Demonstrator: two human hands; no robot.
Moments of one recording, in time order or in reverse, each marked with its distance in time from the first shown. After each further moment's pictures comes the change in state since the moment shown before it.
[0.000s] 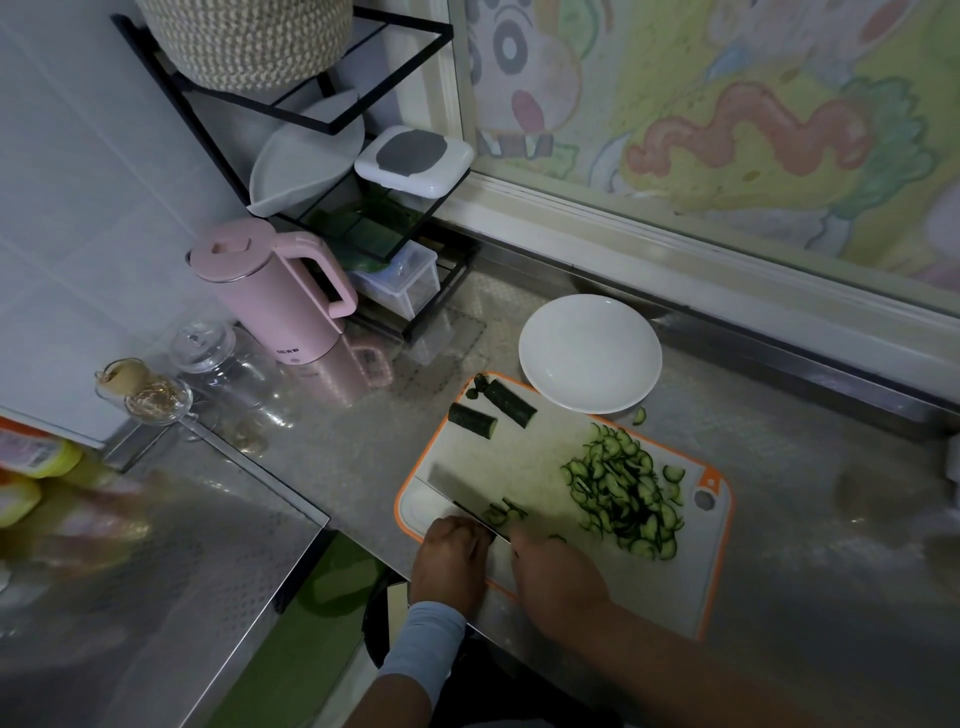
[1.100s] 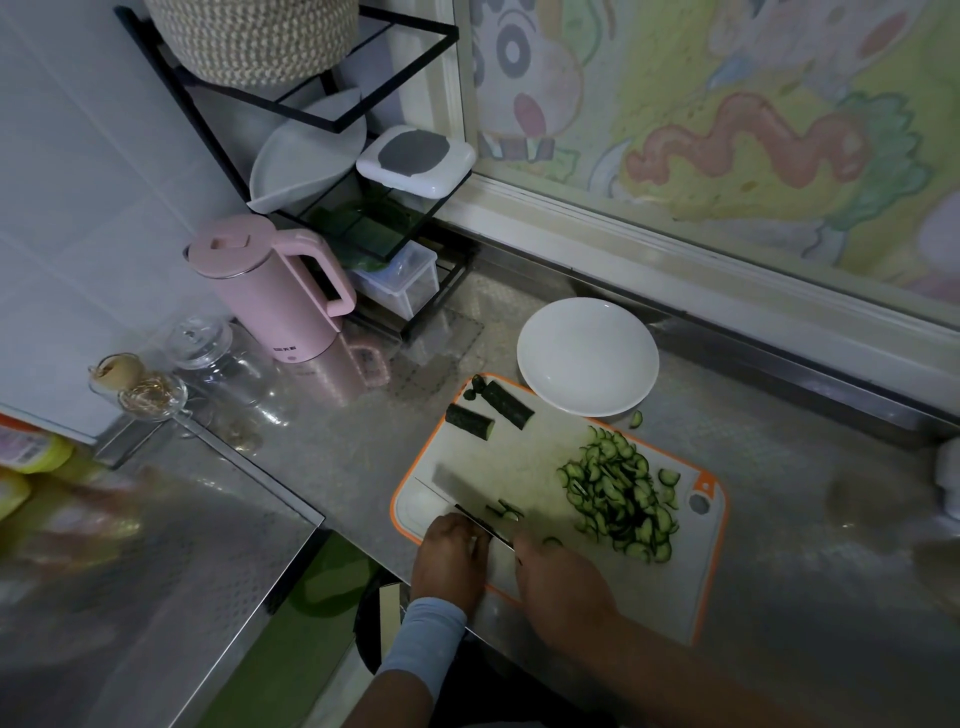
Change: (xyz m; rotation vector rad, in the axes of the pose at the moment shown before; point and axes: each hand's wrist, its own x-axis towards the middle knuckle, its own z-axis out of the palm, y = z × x) left_hand 0.006 -0.001 0.008 -0.031 0.017 -0.039; right_hand -0.012 0.002 -0.006 -0.043 0.027 0.001
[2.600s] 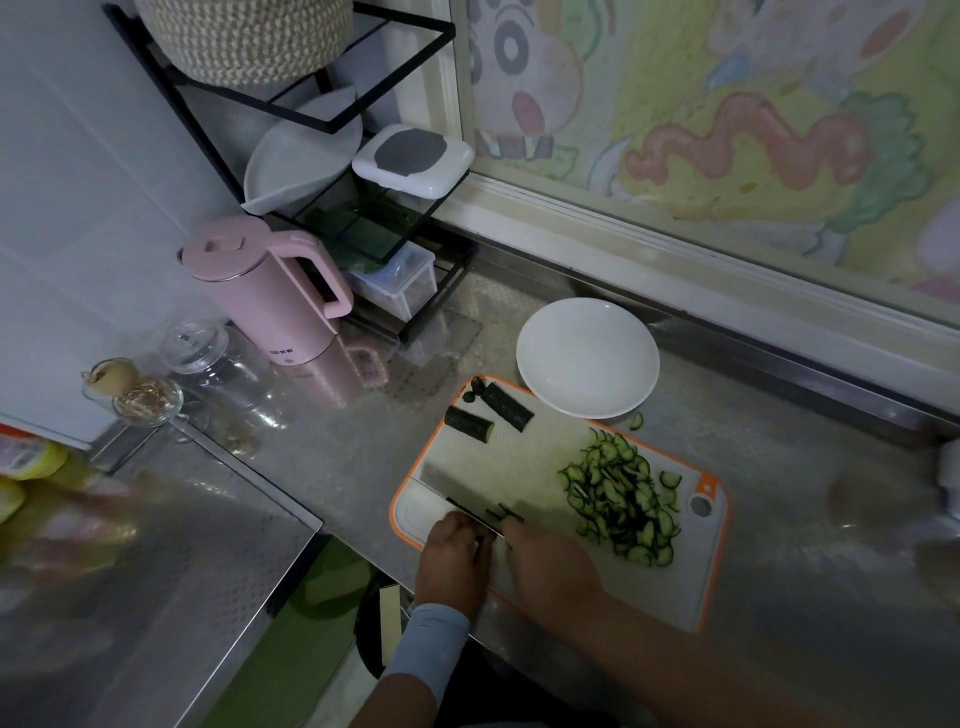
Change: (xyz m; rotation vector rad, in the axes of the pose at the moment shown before) left_hand 0.005 -0.008 0.013 0.014 0.032 0.113; right_hand 0.023 -0.002 -0.003 0.044 -0.078 -0.026
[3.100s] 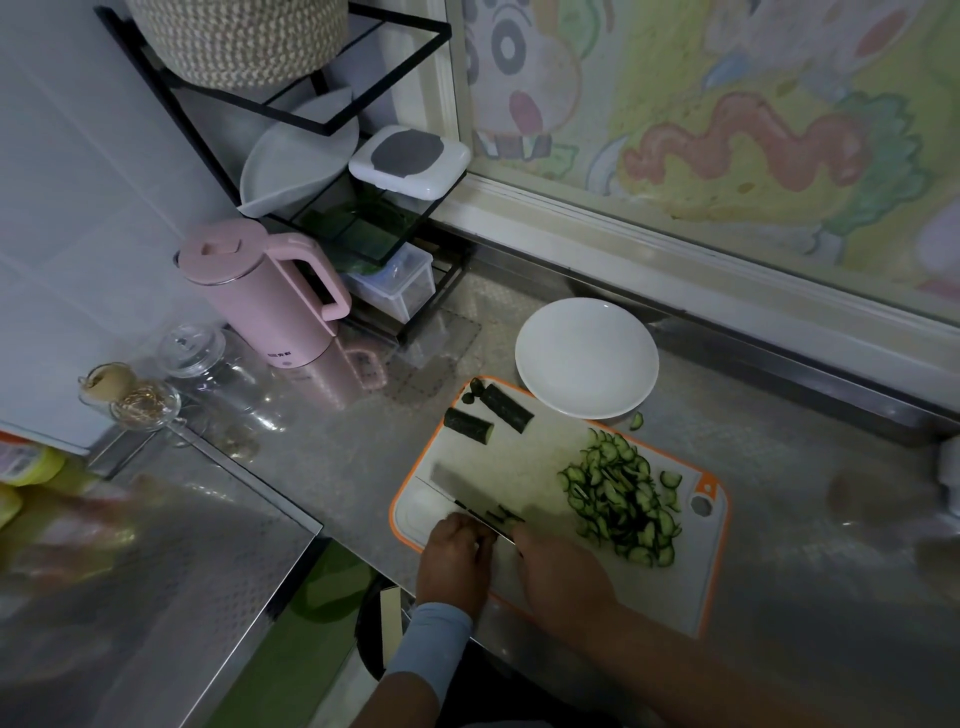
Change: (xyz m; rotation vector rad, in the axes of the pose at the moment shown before) left_hand 0.004 -0.004 0.003 -0.047 0.002 0.013; right_hand -0.009 0.006 -0.003 0.042 0.009 0.024
